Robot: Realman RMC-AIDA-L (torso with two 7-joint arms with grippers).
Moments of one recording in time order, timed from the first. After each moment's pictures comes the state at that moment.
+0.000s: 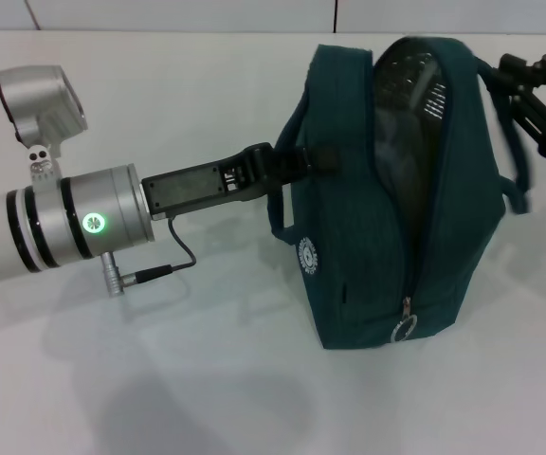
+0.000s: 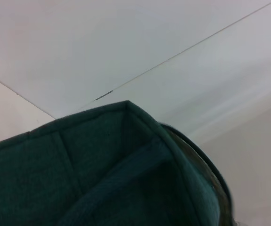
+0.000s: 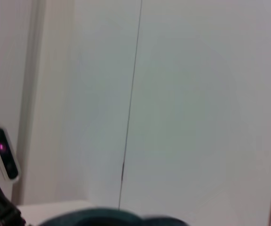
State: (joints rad) left arm -0.48 -2.10 1.20 0.53 1.32 1.45 -2.04; right arm 0.26 2.00 -1.28 -0.98 -1.19 -1.18 1.10
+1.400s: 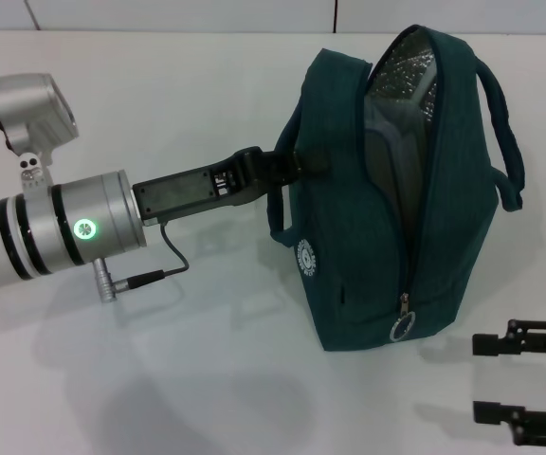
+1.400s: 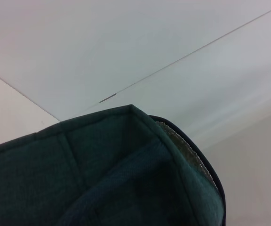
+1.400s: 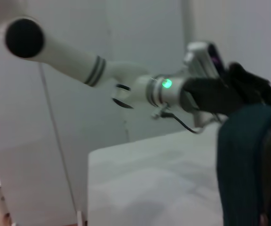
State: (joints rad) left arm -0.46 -2.09 1.19 0.53 1.32 1.45 -2.04; right arm 0.22 2.00 -1.10 -0.78 -1.71 -1.78 1.12
